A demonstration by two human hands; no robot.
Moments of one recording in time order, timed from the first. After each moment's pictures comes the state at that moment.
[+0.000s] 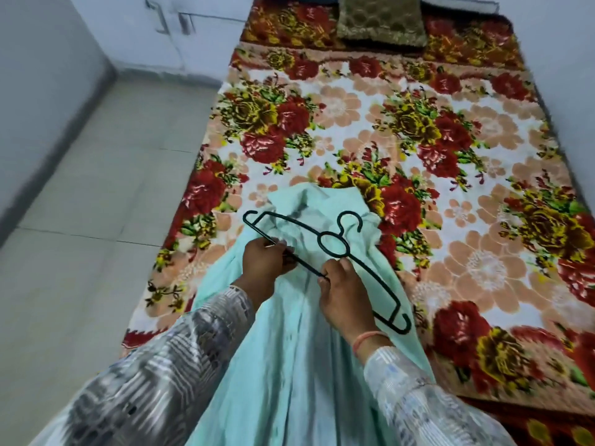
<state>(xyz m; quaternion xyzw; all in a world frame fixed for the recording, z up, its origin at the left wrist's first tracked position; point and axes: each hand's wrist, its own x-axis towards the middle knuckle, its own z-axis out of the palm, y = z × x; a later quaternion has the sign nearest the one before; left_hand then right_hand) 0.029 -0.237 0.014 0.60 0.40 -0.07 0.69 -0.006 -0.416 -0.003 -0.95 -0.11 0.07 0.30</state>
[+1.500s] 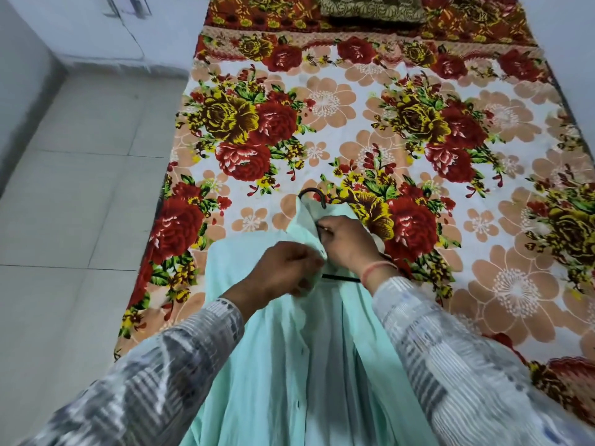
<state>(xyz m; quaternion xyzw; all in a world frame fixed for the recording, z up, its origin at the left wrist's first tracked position) 0.138 -0.196 0.002 0.75 0.15 -0.25 0.59 0.209 -0.354 0.000 -0.95 -0.07 0.20 0.25</state>
